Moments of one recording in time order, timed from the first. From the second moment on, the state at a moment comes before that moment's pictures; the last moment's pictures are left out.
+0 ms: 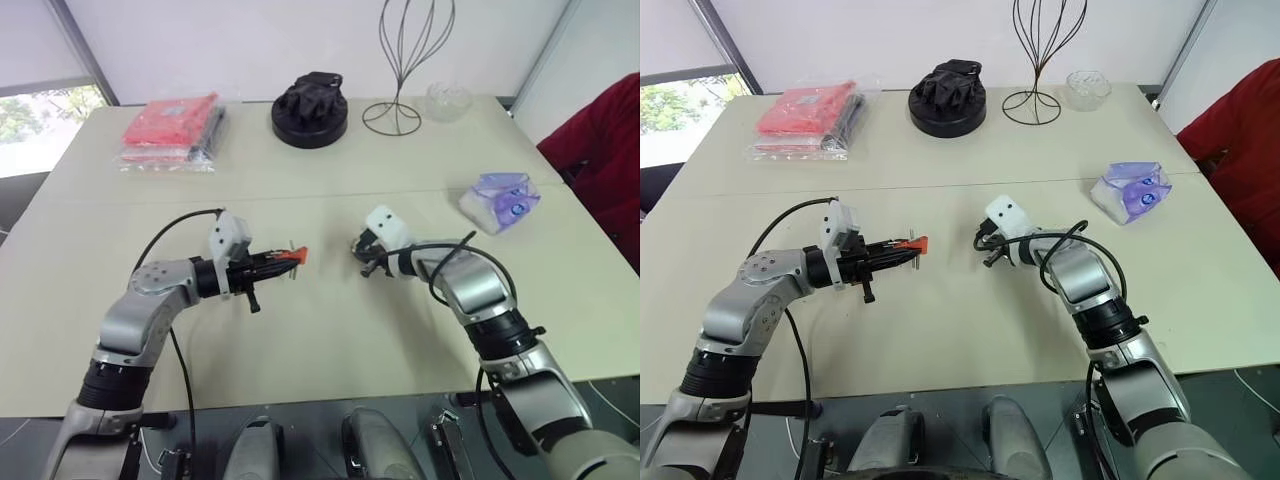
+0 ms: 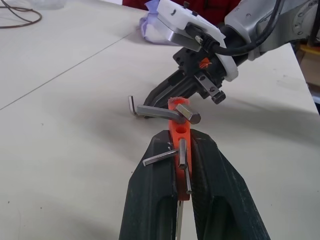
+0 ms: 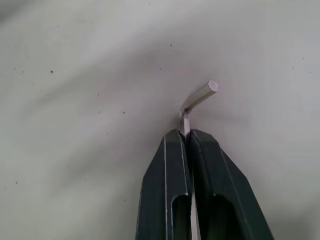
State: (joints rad) left arm -0.37 0.53 -0.01 -0.14 -0.45 0.45 -1.00; right arm -0.66 -0.41 0.26 0.10 0.04 0.84 0.62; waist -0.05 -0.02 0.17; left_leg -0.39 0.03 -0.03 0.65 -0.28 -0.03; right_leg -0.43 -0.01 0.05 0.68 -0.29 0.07
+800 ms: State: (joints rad) left arm -0.88 0.39 0.01 0.40 -0.57 0.53 -1.22; right arm -0.78 -0.07 -0.29 -0.19 0.93 0.90 0.41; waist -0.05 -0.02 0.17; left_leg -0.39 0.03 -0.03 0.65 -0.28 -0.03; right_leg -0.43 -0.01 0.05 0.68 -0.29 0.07
